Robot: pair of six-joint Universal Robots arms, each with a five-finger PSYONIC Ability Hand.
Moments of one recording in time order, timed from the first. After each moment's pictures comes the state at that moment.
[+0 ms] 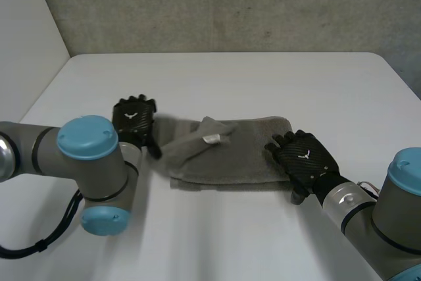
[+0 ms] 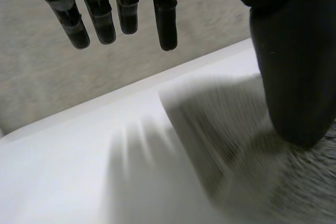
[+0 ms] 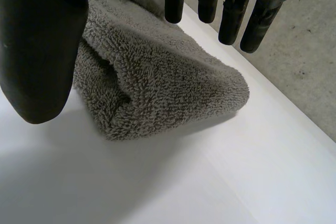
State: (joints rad) left arm 4.21 -2.22 -1.51 3.60 -1.81 3.20; right arm 1.90 -1.21 1.96 -0.45 1.26 2.63; left_hand 0.25 0.25 0.26 0.26 0.06; right_hand 0.24 0.25 0.24 0.26 0.06
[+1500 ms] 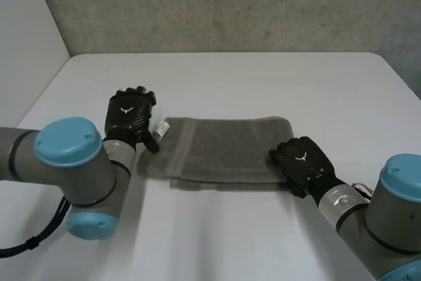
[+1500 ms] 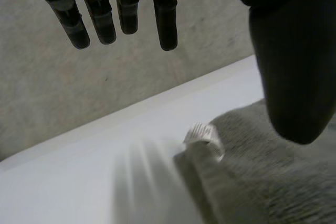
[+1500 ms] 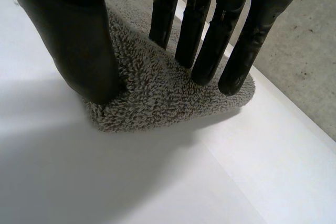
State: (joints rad) left arm 4.22 -2.10 -1.63 3.67 -1.70 3.21; right arm 1.89 -1.14 1.96 -0.54 1.25 2.64; left_hand 0.25 0.25 0.26 0.26 0.06; right_hand 0.83 0.83 0.84 0.84 0.66
